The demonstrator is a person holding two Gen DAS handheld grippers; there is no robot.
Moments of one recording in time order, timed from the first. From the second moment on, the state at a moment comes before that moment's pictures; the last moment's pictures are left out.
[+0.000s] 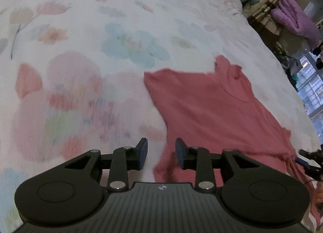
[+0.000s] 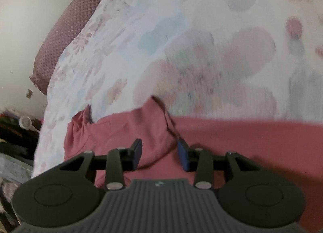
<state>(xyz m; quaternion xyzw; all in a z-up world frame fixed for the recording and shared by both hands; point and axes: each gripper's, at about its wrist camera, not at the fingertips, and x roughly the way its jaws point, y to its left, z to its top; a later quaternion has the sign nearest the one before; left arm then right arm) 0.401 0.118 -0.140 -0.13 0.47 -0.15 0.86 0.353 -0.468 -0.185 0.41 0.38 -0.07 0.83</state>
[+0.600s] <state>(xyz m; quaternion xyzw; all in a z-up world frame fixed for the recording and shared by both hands) 0.412 0.105 -0.156 -0.13 0.52 -0.12 0.84 0.363 -0.478 -0.190 0.44 0.38 -0.09 0.81</state>
